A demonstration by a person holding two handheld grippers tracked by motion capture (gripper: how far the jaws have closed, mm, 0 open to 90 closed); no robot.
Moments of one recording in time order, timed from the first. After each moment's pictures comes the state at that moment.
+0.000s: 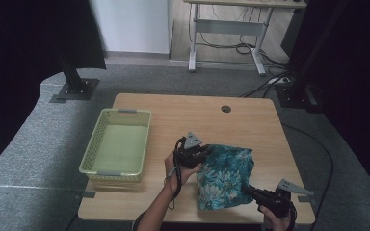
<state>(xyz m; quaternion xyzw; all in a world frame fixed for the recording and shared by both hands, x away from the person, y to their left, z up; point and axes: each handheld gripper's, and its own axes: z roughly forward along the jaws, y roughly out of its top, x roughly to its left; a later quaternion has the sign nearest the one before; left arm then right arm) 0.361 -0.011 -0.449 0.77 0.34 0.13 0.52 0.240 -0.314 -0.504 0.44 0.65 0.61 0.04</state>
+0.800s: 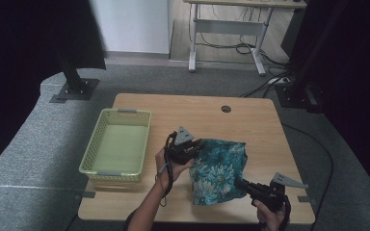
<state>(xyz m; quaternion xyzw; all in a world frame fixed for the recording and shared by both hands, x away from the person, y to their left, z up) 0.358 0.014 -0.422 0.77 0.34 0.16 0.52 0.250 -0.293 -0.483 0.42 0.65 0.63 0.03</state>
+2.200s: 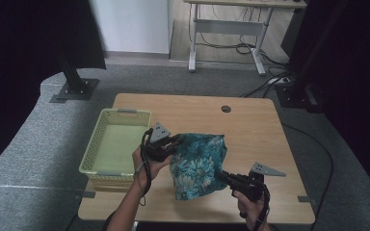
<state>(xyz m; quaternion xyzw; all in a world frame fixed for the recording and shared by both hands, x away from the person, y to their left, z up) 0.351 0.075 -0.403 0.76 0.36 0.20 0.51 0.273 -0.235 -0.468 0.39 0.66 0.65 0.00</state>
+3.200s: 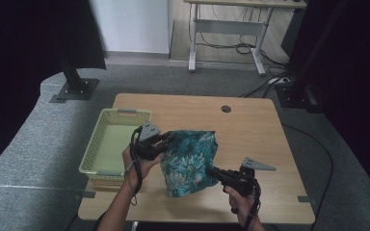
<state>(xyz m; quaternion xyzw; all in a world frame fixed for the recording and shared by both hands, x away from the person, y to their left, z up) 0.348 0.099 -0.392 0.75 0.36 0.21 0.51 0.285 -0.211 -0.461 0.38 0.66 0.65 -0.01</state>
